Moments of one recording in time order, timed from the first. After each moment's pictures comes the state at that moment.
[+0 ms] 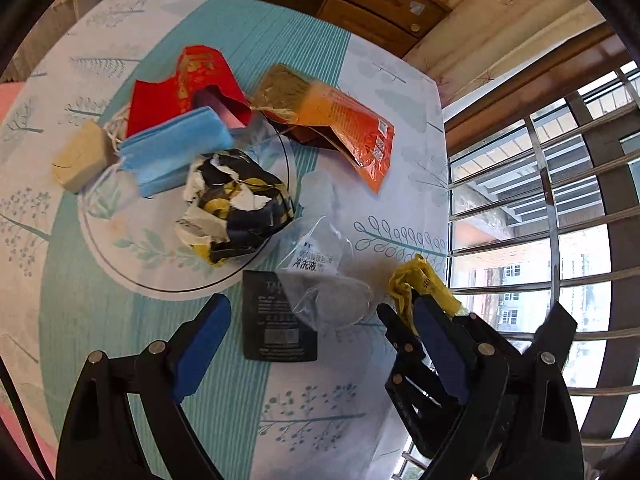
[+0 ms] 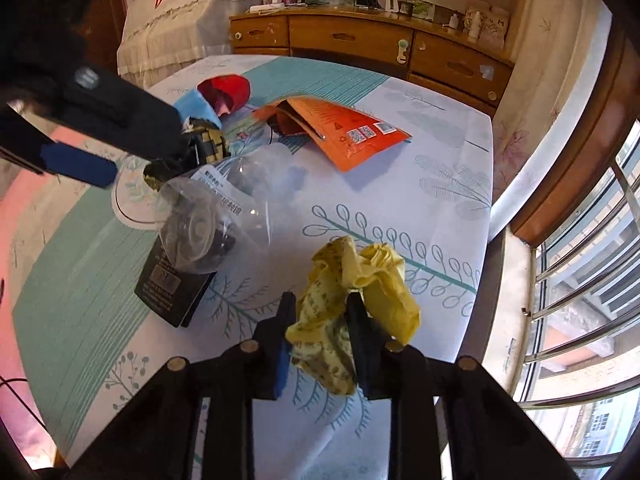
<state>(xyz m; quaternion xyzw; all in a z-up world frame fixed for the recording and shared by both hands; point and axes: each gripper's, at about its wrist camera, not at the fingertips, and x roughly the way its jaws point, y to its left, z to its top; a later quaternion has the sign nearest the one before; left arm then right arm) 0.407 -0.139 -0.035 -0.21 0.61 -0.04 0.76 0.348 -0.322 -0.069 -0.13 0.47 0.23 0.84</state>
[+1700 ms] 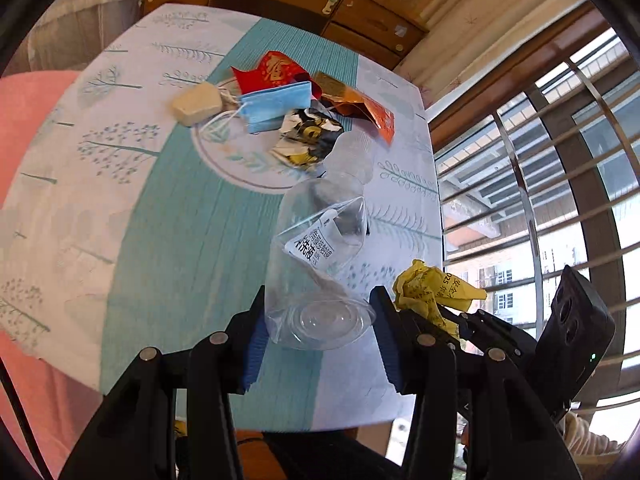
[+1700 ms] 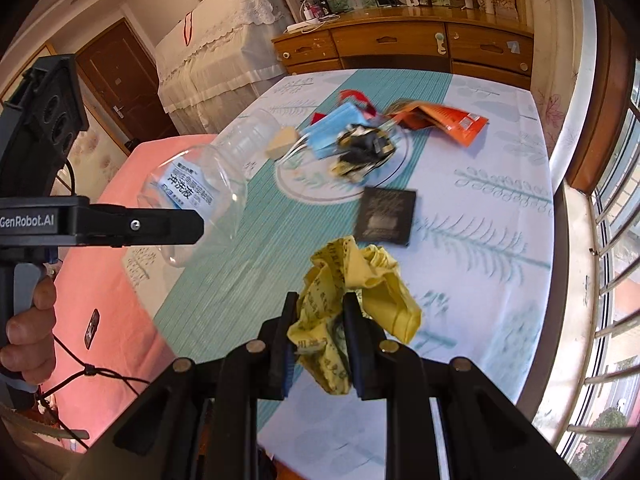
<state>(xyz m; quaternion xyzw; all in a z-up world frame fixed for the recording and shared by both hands) 0.239 -0.058 0.022 -0.20 0.57 -0.07 0.79 0.211 -0.274 0.000 0.01 0.50 0.30 0.81</state>
